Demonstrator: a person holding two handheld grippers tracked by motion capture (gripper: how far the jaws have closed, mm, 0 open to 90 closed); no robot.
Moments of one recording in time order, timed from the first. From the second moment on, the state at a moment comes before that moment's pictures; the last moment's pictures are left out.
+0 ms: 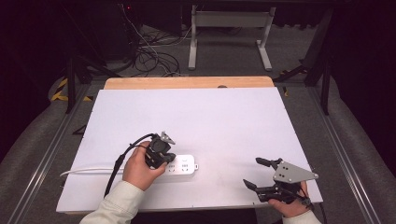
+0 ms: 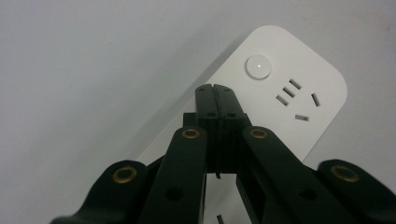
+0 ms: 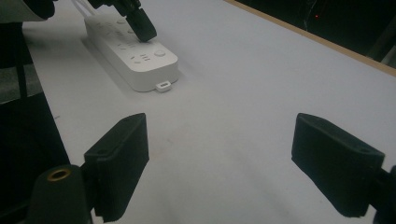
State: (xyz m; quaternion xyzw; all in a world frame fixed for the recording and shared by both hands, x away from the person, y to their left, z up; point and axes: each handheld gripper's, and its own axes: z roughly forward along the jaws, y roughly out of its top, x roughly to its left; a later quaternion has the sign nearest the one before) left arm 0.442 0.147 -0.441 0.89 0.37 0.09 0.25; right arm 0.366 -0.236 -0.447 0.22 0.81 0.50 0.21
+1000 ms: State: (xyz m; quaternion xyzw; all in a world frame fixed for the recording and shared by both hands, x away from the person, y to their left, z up) left arm 0.439 0.147 -0.443 0.88 0.38 0.09 0.25; right arm 0.365 -0.235 -0.446 0.22 0.81 0.50 0.21
